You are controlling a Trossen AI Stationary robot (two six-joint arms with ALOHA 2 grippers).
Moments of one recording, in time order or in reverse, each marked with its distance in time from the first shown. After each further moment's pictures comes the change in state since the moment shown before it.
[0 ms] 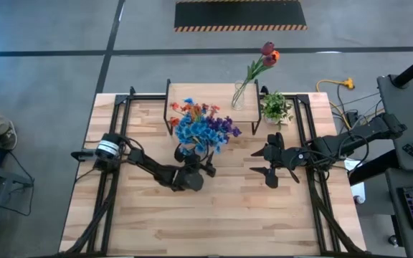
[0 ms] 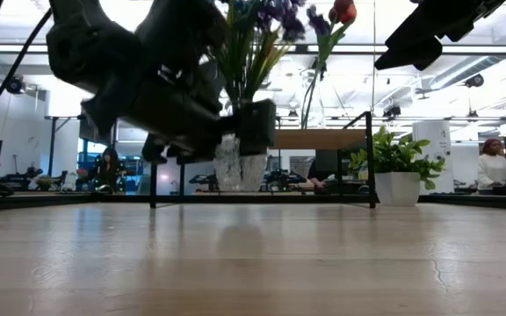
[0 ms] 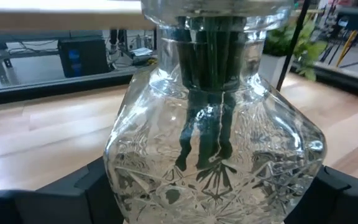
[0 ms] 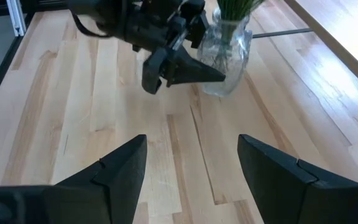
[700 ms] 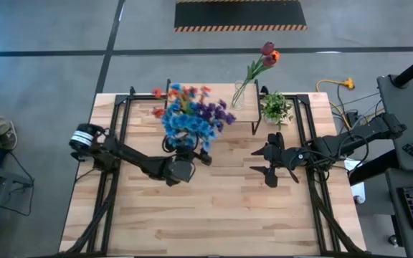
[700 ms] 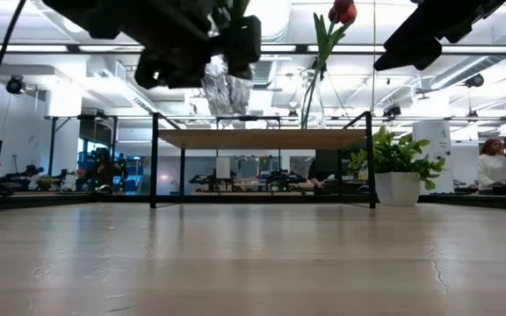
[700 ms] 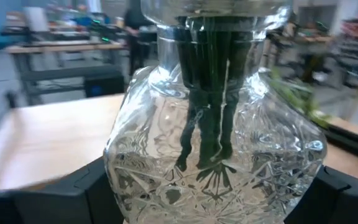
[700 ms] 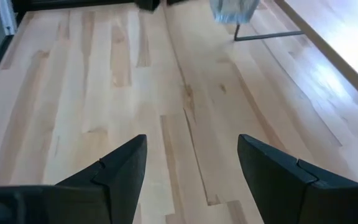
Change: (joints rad) left arm 0.004 -0.294 -0.001 -0.002 -0.103 0.315; right arm 0.000 0.000 -0.004 0.002 0.026 -0.011
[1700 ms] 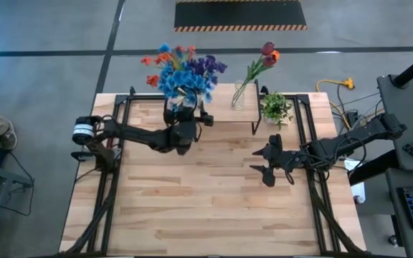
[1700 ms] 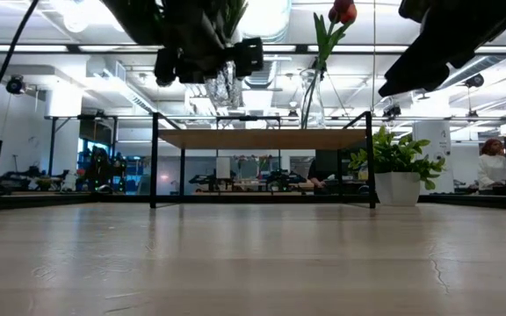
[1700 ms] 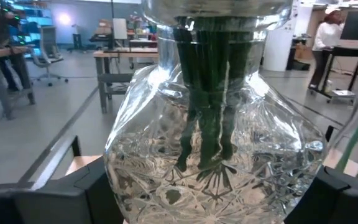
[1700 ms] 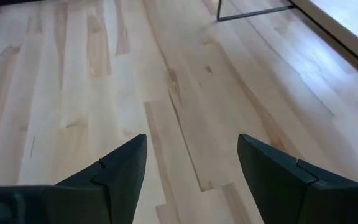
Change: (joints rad) left arm 0.311 -0.021 0.132 0.000 -0.012 0.122; right arm -0.002 0.000 -0.101 0.061 0.055 0.087
